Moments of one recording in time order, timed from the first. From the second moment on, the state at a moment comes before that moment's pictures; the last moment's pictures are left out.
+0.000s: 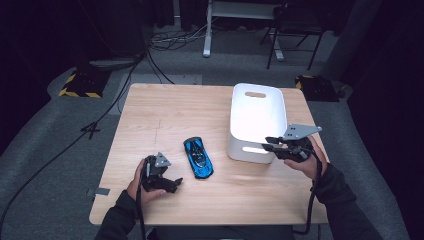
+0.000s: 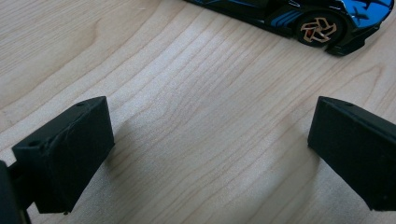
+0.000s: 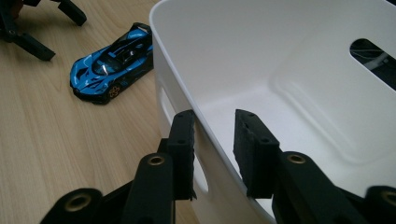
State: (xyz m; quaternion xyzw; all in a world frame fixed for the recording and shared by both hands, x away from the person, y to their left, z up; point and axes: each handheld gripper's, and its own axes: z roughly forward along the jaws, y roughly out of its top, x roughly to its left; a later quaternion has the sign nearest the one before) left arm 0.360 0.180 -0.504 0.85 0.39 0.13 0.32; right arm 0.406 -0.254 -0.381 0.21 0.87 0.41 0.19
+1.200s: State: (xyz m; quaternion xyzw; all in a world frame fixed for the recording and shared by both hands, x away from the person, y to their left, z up) left arm 0.360 0.180 -0.504 0.85 0.39 0.13 0.32; right arm 0.416 -0.253 -0.369 0.18 0.86 0.42 0.20
